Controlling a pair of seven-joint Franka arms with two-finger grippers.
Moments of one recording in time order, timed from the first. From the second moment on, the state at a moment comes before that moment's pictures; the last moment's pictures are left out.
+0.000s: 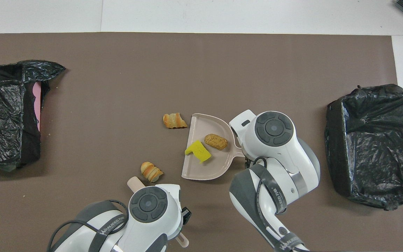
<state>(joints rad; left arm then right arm) -0.72 -0.14 -0.11 -2.39 -0.38 2.03 -1.33 0.43 0.13 0.03 -2.04 -0.04 2.06 -0.88</state>
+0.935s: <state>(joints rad) -0.80 -0.07 -0.11 -2.29 -0.41 2.22 -0.74 0.43 0.13 0.03 -2.04 -0.04 2.06 -0.88</state>
